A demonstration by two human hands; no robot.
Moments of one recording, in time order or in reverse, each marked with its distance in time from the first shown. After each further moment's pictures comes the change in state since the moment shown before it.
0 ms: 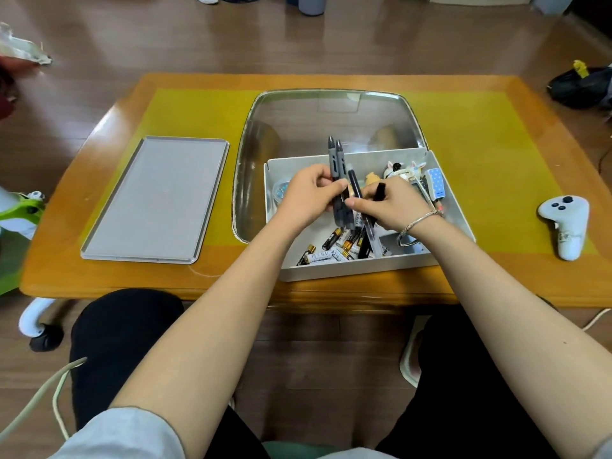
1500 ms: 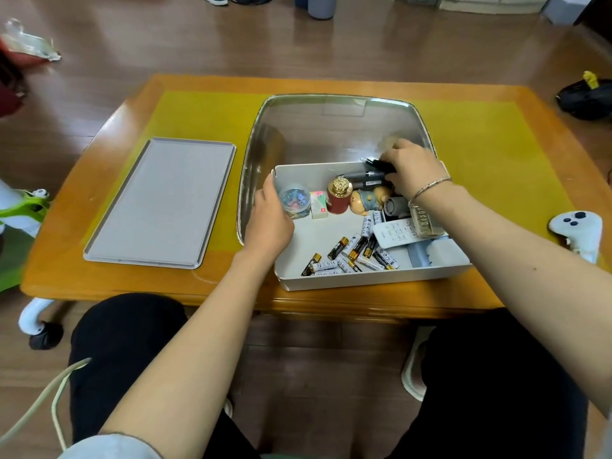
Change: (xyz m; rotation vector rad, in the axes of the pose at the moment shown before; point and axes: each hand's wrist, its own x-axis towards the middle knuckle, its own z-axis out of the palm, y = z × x) left_hand -0.010 -0.055 -0.042 0.564 0.282 -0.070; right_hand 0.074 0.022 -0.035 -0.786 0.087 -0.047
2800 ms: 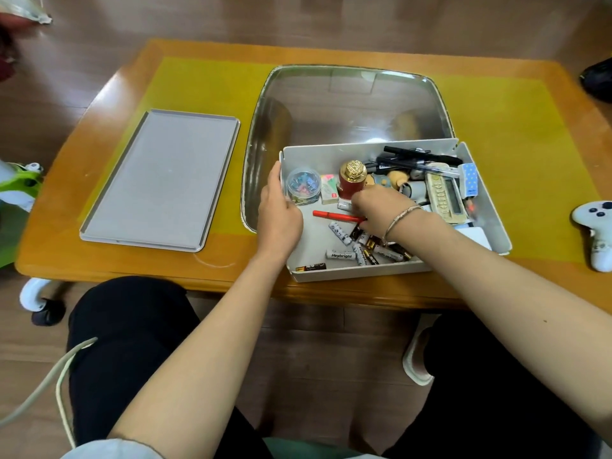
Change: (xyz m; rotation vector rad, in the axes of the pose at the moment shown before) left_hand -0.013 -0.006 0.017 -0.411 0.095 -0.112; right_hand -0.036 -0.071 0.038 -0.054 -0.371 -0.197
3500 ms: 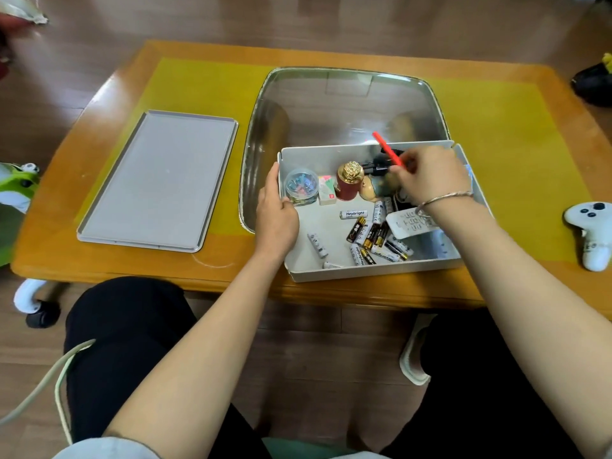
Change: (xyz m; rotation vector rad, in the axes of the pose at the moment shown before) left_hand -0.002 0.001 -0.004 -0.060 -0.013 -0.001; right_hand -0.017 0.049 -0.024 0.341 0.493 0.413
